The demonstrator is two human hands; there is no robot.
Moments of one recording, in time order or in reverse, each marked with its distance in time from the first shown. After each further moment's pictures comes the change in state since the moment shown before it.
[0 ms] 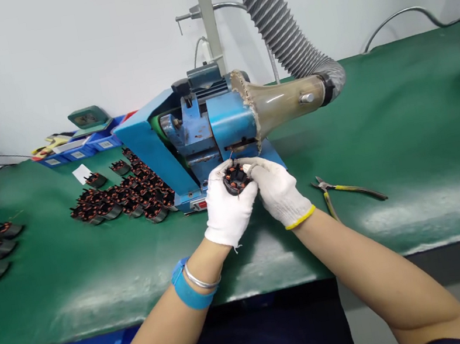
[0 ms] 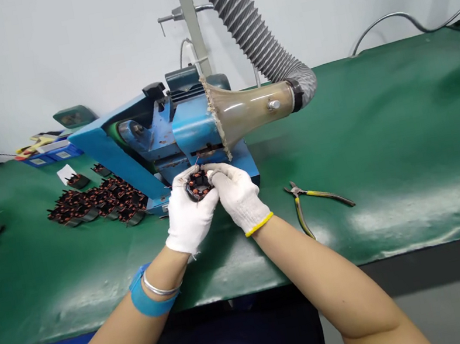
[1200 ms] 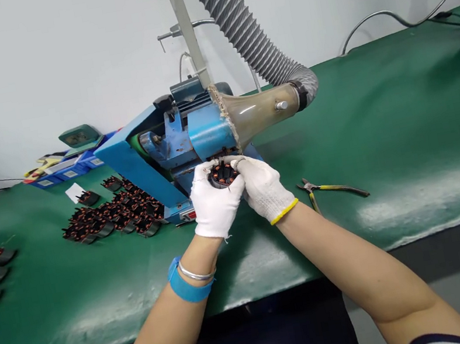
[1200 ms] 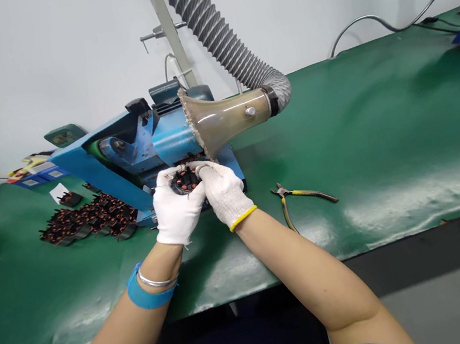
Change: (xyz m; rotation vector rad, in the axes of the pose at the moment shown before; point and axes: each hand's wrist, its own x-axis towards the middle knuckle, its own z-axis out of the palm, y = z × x) left_hand 0.021 0.019 0.013 0.083 0.101 0.009; right_hand 0.017 0.000 -0.005 0.013 0.031 -0.120
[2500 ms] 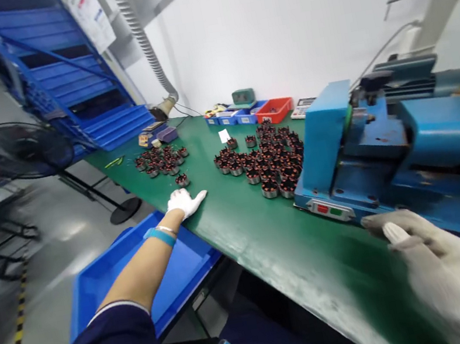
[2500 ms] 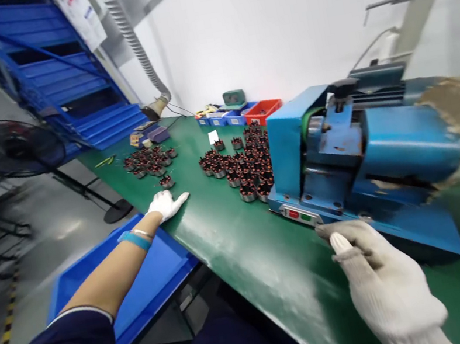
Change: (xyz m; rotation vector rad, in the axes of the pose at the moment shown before) left_hand -0.026 -0.183 -0.343 1.120 0.046 -0.755; right_hand -0.064 -0.014 0.012 -0.680 -0.301 -0.052
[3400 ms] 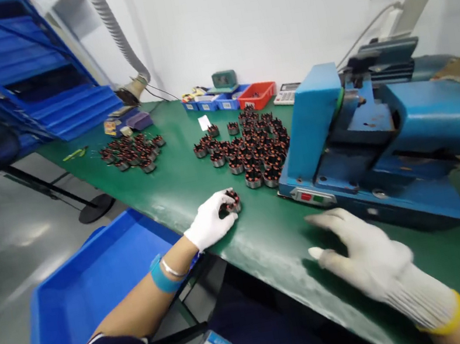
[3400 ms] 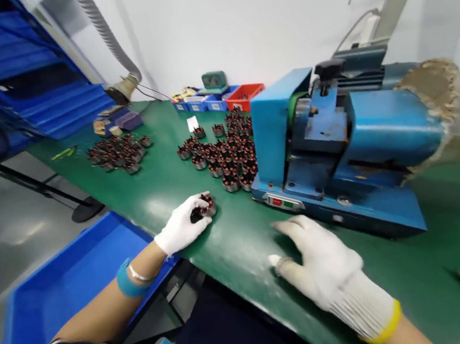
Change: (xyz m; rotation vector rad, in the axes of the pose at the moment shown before) left_hand -0.107 0.080 0.021 -0.411 -0.146 0.610; right_hand 0.002 0.019 0.017 -0.561 -0.517 -0.235
